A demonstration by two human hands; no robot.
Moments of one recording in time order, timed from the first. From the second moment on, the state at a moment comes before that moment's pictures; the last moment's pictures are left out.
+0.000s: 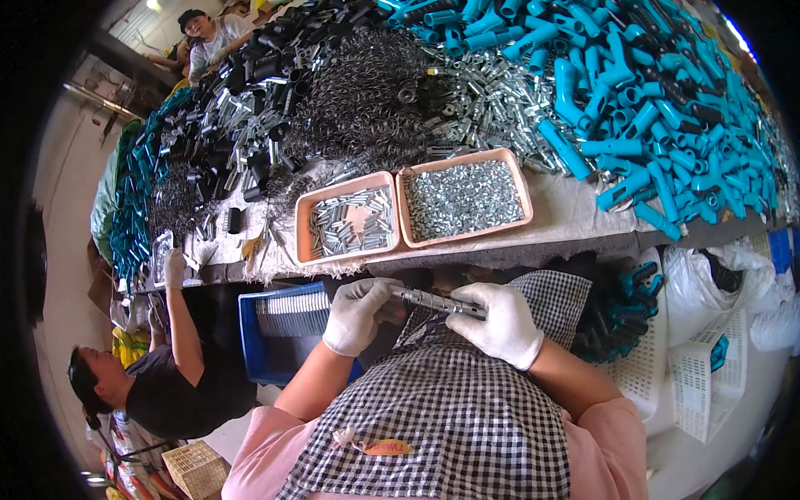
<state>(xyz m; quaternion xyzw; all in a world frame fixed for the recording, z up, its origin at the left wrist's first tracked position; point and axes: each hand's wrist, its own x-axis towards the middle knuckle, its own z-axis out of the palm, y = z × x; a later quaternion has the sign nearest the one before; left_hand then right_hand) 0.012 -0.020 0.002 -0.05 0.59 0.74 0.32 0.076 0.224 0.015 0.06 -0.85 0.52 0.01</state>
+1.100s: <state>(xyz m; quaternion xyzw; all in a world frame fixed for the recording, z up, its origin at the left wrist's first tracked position) 0.016 0.019 -0.005 0.02 0.61 0.75 0.26 0.080 0.250 -0.003 -0.15 -0.46 0.80 -0.36</state>
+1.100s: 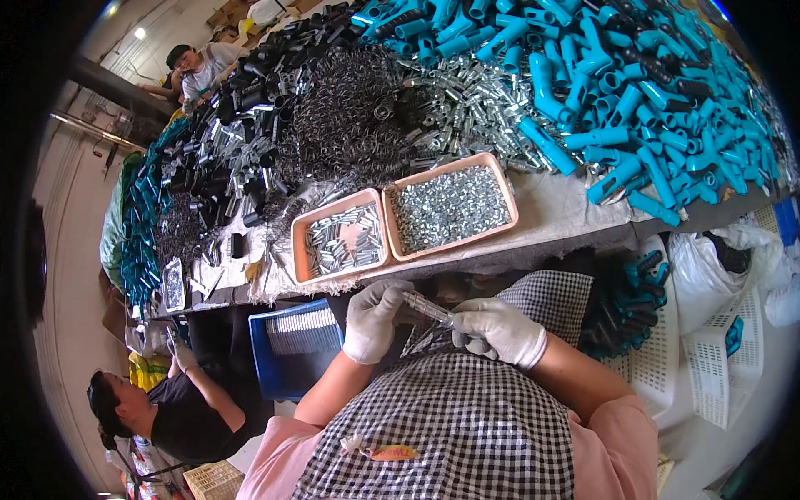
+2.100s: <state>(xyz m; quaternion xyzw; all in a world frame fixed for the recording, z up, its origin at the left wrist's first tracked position) 0.003 0.012 0.016 0.34 0.76 0.52 0.17 0.085 0.252 0.016 0.15 -0.87 0.44 0.18</state>
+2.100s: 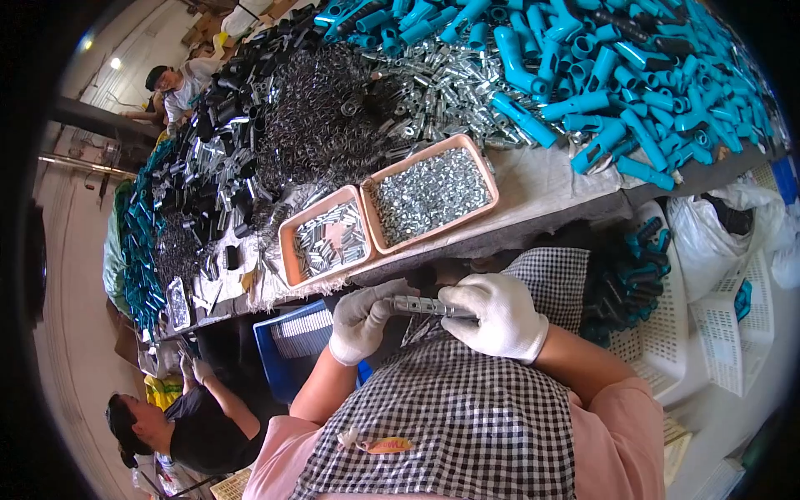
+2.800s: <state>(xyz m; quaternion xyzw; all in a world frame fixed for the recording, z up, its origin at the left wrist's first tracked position) -0.139 0.245 0.057 0.54 0.80 0.25 0.03 0.118 0.315 0.017 -0.06 -0.82 0.54 0.18</state>
